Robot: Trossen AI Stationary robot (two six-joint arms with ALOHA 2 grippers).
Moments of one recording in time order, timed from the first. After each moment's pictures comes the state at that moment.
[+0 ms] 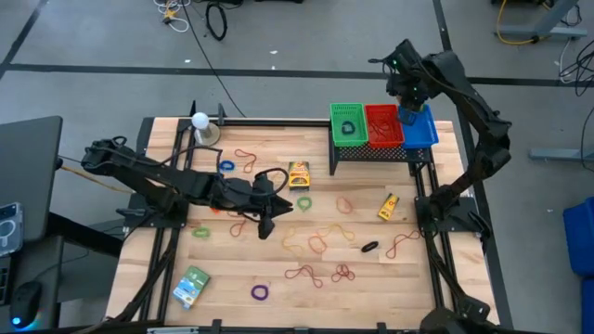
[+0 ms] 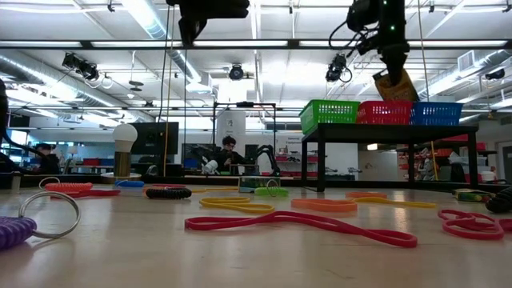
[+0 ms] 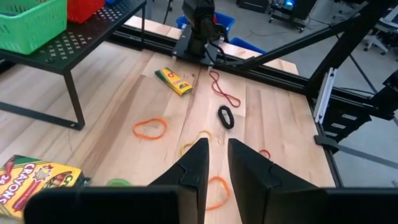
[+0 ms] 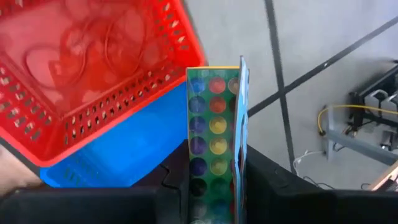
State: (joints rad) left arm -0.26 1.32 0.96 -0.04 -0.32 -0.35; right arm -0.90 1.58 1.82 -1.57 0.40 -0.54
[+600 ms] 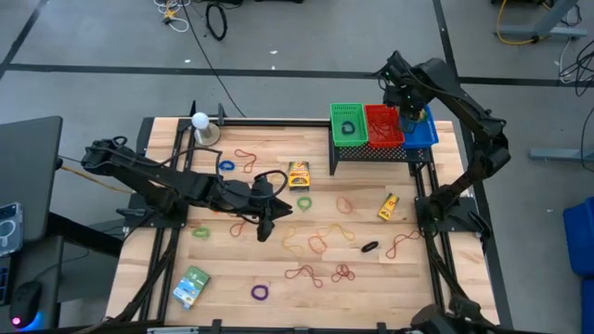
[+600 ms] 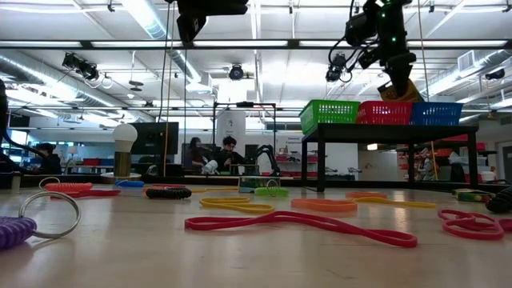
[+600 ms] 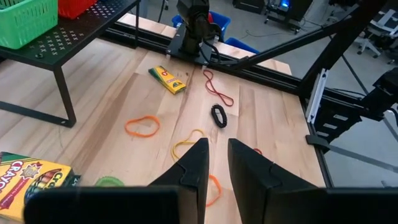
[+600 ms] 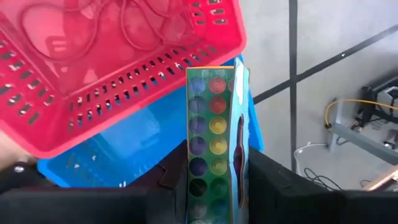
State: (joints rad) left arm -0.28 1.32 0.96 -0.03 -0.31 -0.38; right arm -0.90 1.58 1.69 -1.56 0.41 -0.56
